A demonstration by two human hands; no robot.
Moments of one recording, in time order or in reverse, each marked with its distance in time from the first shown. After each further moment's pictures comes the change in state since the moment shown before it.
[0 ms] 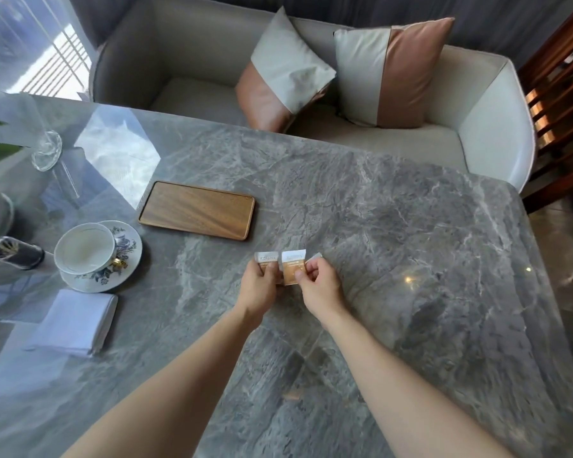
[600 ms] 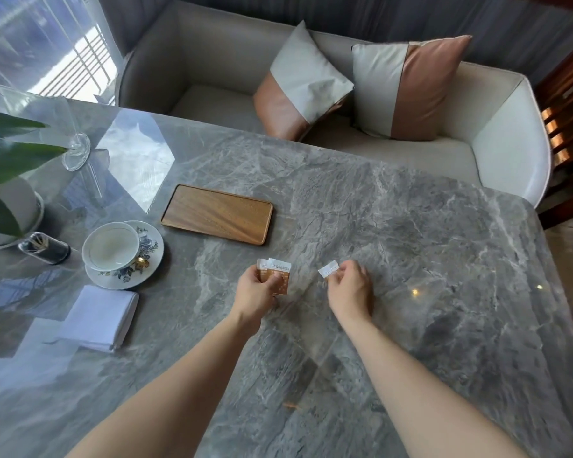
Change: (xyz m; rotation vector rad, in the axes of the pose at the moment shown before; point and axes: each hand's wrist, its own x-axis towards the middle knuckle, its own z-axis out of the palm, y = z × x) left_hand -0.004 0.001 -0.038 -0.123 0.072 -0.073; right_hand 0.010 -0.001 -0.015 -0.447 0.231 -0.096
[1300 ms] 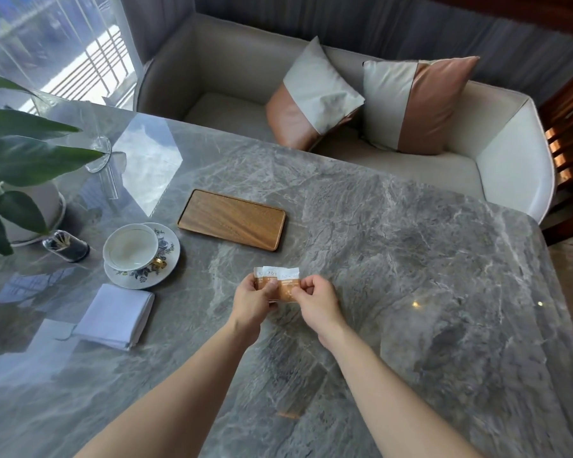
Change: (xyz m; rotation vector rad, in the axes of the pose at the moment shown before) left_hand -0.009 0.000 -0.032 -0.126 -0.033 0.002; right_hand -0.047 -0.063 0.018 0.558 -0.388 0.157
